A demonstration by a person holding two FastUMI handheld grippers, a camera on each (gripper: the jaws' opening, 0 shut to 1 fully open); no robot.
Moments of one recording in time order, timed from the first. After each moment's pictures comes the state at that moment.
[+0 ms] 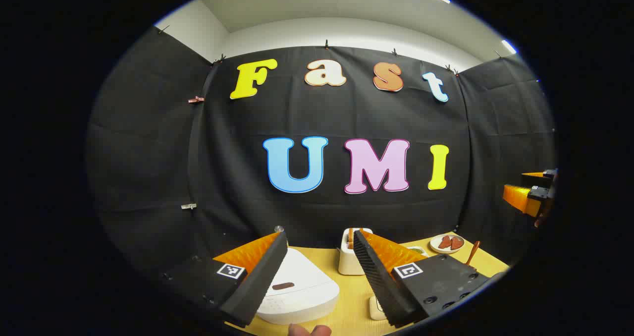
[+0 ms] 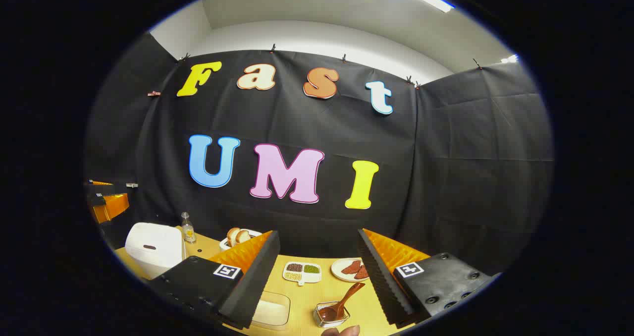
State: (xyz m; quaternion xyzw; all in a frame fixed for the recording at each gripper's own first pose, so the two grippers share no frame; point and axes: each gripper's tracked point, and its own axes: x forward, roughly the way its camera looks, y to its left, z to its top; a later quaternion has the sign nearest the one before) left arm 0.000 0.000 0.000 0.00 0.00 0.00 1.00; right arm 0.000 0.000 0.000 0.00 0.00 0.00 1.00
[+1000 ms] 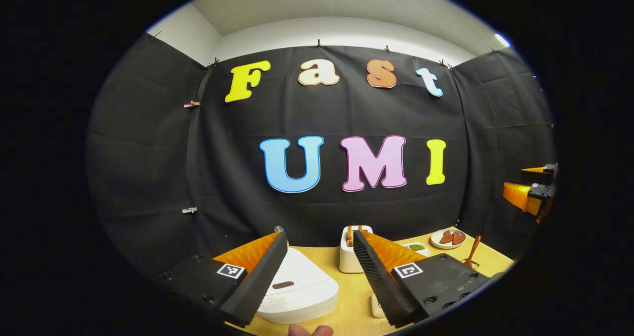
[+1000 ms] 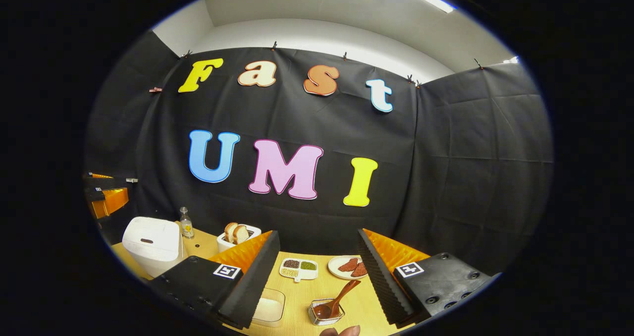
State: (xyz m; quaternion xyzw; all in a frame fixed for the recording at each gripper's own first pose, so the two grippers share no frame) left arm -0.004 -0.012 -0.002 0.01 0.00 -0.01 1.00; right arm -0.007 -0.008 -0.008 -0.01 0.00 0.00 1.00
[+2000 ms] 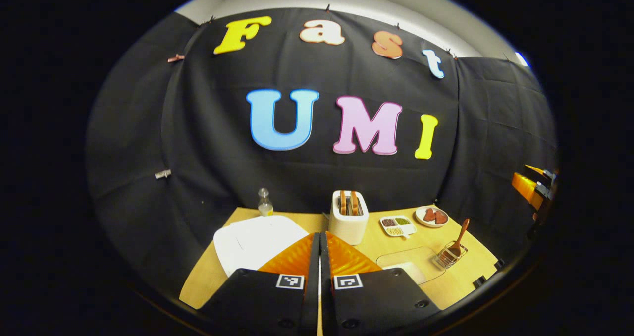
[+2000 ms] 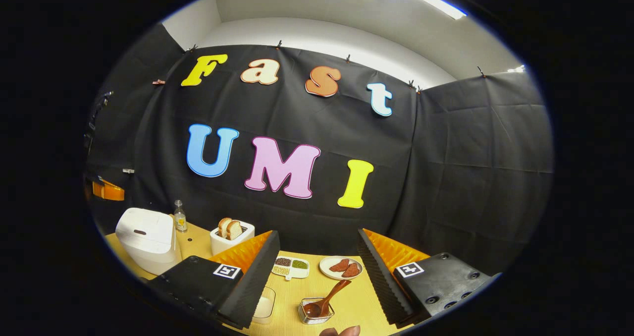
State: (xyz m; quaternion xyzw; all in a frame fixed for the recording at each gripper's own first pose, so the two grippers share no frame) left arm 0.048 0.050 -0.086 -0.04 0.17 -0.09 0.98; right arm -0.015 -0.018 -0.011 -0.03 0.00 -0.01 1.00
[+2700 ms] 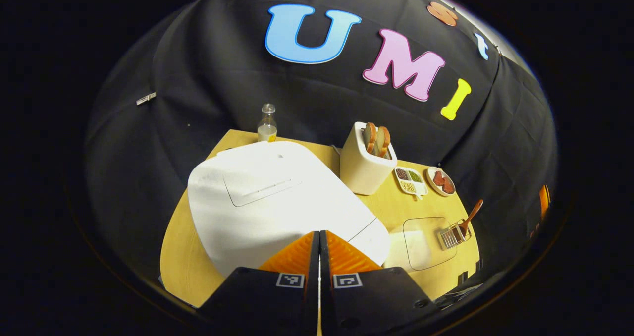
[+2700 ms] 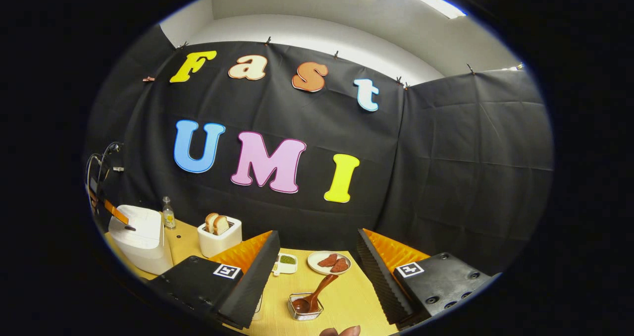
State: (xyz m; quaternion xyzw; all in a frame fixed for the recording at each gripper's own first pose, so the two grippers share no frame) left arm 0.099 0.083 -0.205 -0.10 0.36 -0.10 0.92; right arm -0.022 -0.047 -0.024 -0.03 0.02 -0.05 1.00
